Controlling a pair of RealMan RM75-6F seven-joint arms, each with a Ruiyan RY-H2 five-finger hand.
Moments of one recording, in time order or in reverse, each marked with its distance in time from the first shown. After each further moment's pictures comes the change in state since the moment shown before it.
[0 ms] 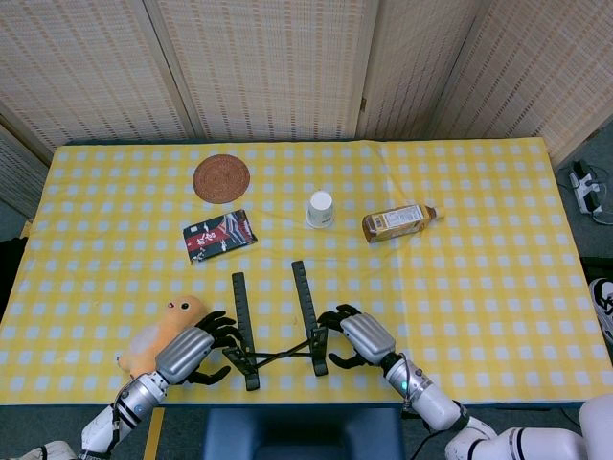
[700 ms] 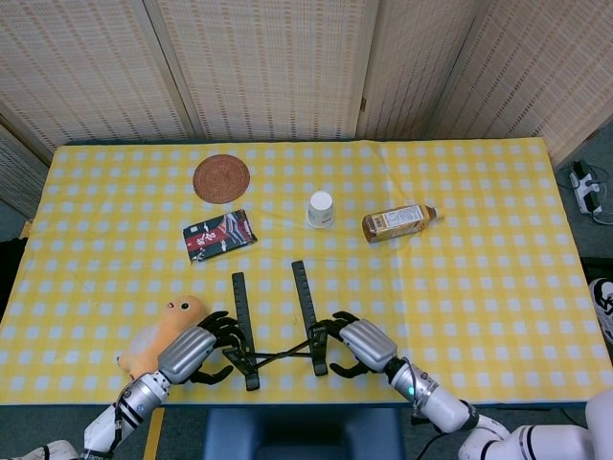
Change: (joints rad) left arm -0.005 0.000 -0.008 -0.020 -0.004 -0.009 0.017; right arm 0.023 0.051 -0.062 0.000 -0.122 0.036 0.111
